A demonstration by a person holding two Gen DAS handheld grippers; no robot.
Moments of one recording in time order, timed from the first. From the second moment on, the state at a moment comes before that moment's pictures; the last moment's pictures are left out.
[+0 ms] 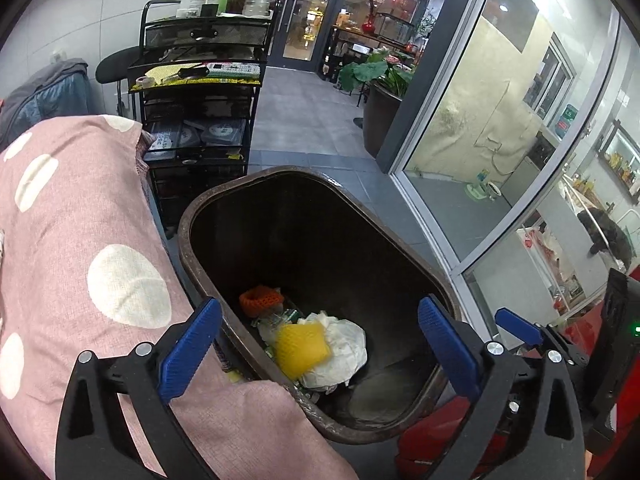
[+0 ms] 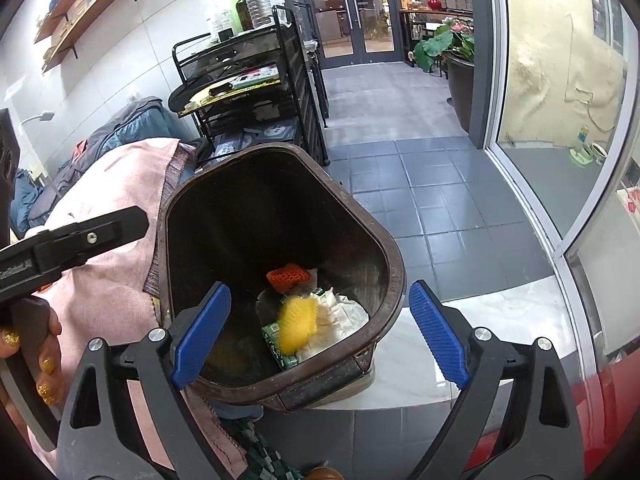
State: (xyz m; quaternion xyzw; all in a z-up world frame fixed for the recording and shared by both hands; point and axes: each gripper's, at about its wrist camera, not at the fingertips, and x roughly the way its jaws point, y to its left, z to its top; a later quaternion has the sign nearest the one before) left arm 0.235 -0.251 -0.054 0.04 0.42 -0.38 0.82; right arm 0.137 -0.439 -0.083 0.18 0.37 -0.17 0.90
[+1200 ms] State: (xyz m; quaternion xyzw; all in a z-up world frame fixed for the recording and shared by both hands) left arm 0.178 -0.038 -0.024 -0.01 0.34 -0.21 0.91; right arm 0.203 -0.303 -0.026 0.11 0.35 0.04 0.93
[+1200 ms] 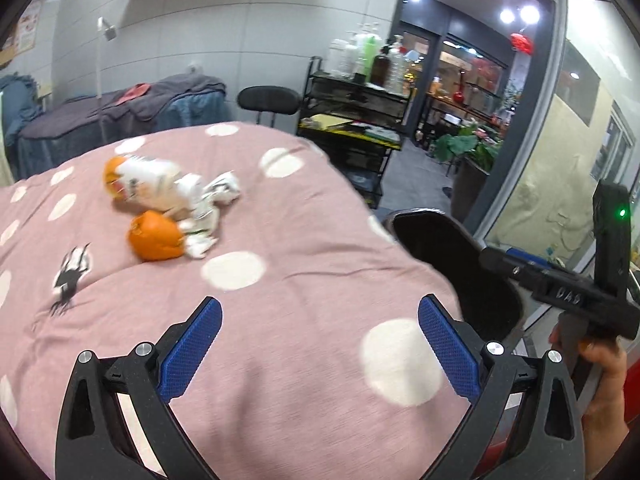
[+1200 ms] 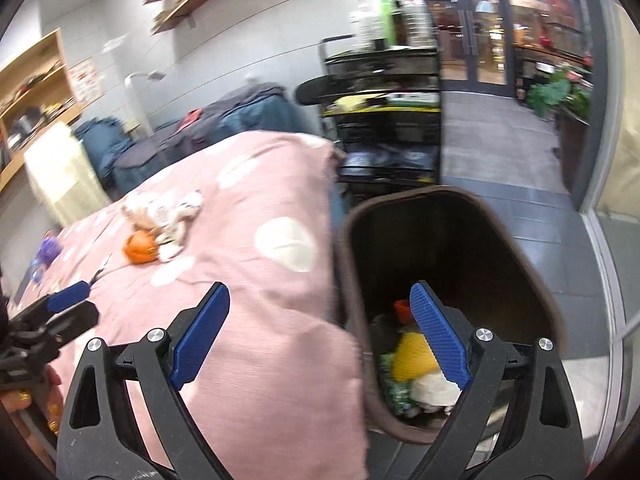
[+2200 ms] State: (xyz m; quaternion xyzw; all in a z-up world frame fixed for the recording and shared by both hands) left arm 0.235 0.084 -0.039 -0.05 0.39 -0.13 0.91; right arm 0.423 -0.027 -0.018 -0.15 0.38 0.29 0.86
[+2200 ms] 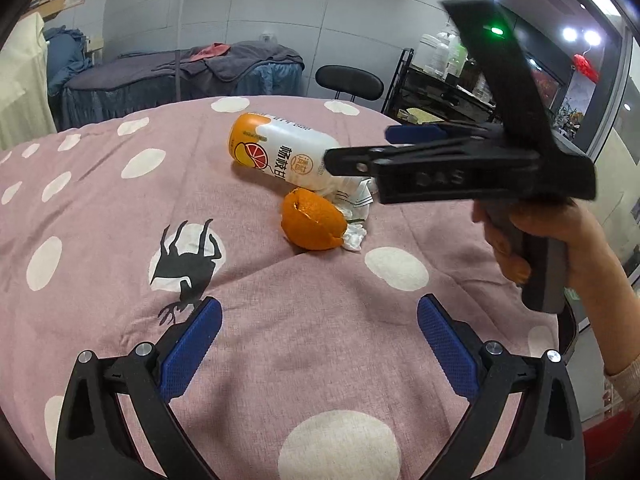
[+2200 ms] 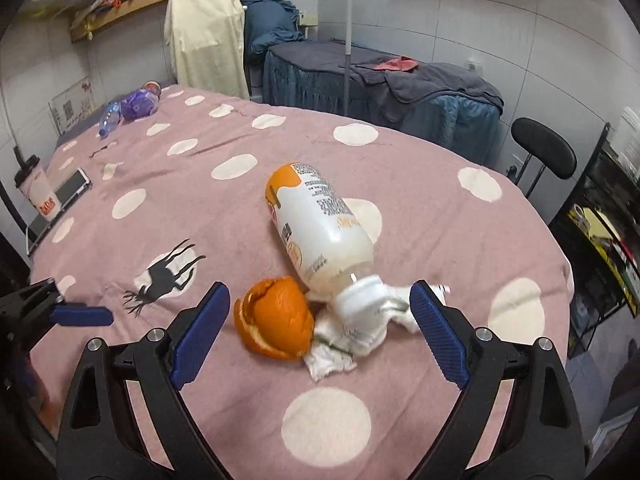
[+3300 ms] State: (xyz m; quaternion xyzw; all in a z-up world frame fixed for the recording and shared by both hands) left arm 0.338 0.045 -0.069 -0.01 0.48 -0.14 0.87; right arm 0.384 -0.141 0.022 -0.01 0.36 0.24 0.90
